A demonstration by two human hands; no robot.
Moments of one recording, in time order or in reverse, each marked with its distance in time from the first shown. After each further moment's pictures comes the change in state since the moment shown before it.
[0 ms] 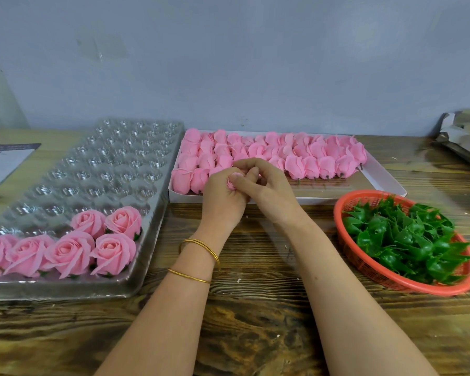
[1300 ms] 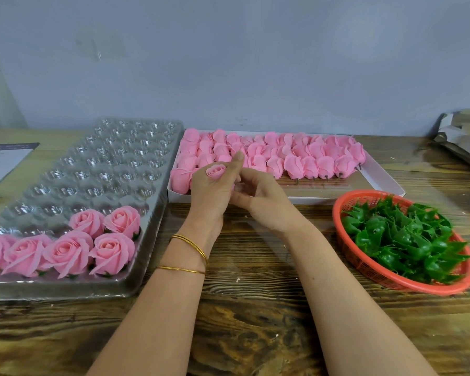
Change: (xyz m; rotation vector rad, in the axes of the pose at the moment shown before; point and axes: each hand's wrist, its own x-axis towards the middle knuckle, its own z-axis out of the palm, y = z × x) left_hand 0.007 0.001 -0.007 -0.510 0.121 -0.315; right_hand -0.006 0.001 0.004 0.042 -0.221 -0.069
